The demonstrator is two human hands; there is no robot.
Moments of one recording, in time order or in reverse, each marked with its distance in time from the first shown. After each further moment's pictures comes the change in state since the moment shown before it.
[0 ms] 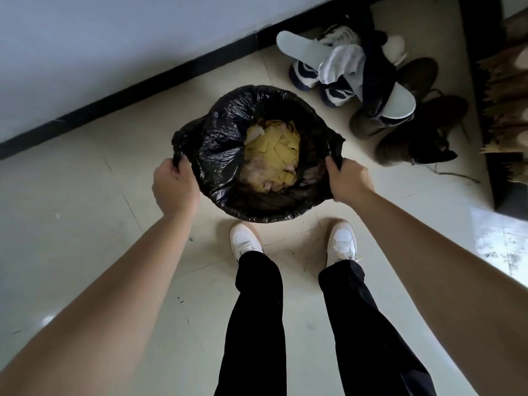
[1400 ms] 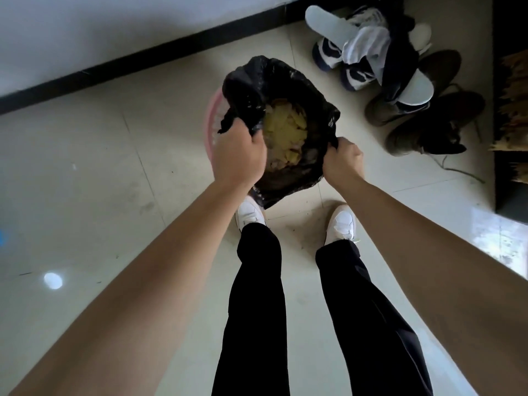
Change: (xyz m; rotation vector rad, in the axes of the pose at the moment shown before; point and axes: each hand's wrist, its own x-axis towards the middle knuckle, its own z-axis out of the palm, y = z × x) left_hand -0.091 0.066 -0.013 0.201 -0.189 0.373; right_hand -0.053 -0.023 0.010 0.148 0.062 -0.099
